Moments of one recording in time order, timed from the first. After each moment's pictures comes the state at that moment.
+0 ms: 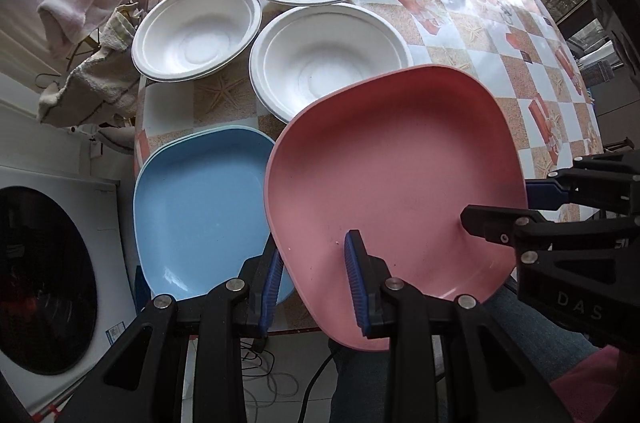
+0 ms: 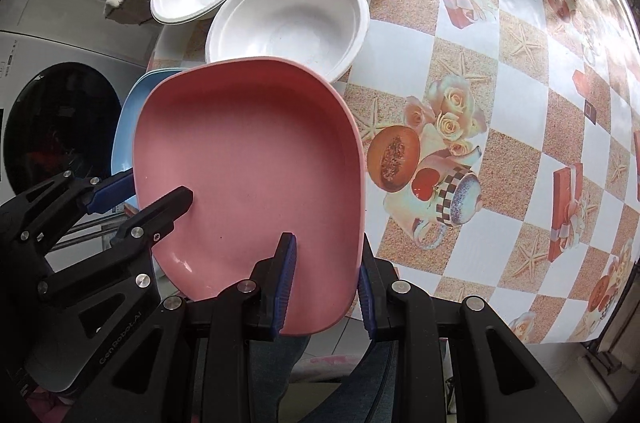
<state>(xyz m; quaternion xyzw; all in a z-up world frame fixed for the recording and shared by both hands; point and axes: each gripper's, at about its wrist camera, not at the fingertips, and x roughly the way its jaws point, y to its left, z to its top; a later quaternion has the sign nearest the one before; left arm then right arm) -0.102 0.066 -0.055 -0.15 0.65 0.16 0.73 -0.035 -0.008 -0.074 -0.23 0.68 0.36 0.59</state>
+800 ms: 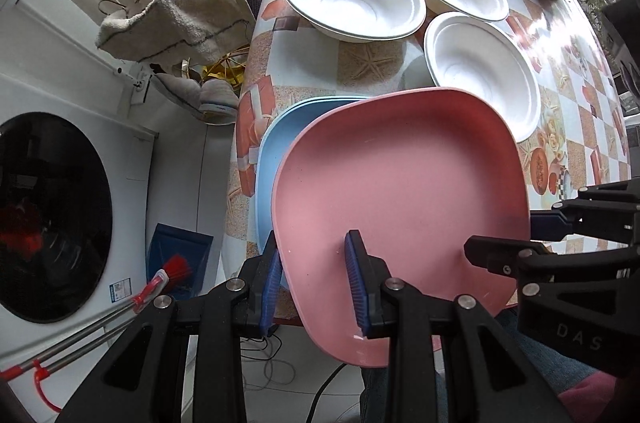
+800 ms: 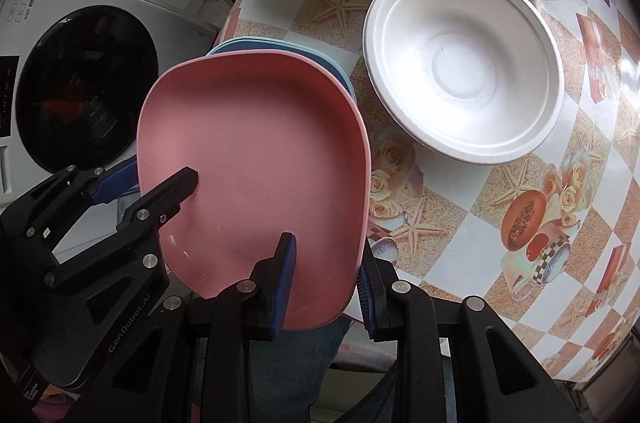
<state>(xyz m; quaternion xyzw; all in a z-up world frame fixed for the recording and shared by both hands) -0.158 0.146 -0.064 -0.20 0.64 0.25 0.69 -0.079 0.095 -0.097 -0.27 0.70 0.41 0.52</state>
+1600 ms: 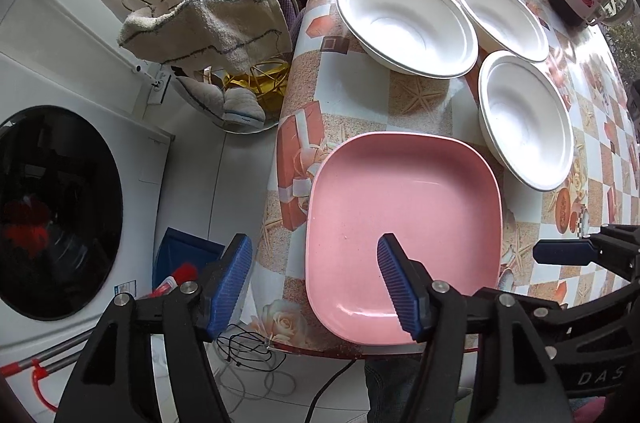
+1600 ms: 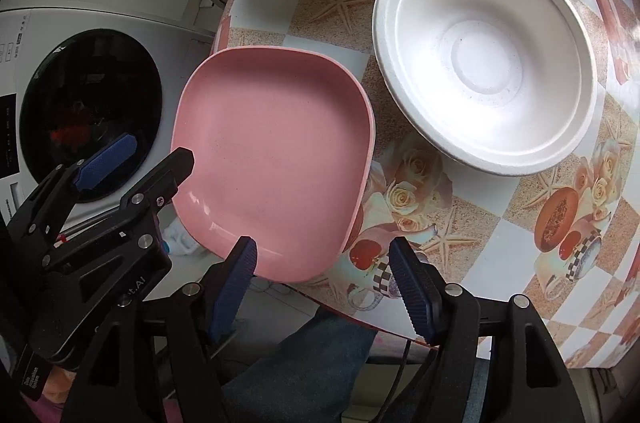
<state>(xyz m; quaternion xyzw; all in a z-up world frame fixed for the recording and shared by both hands) -0.164 0.183 -0.067 -0.22 0.62 0.29 0.69 -0.060 0.082 -0.107 -0.23 0.73 0.40 0.51</state>
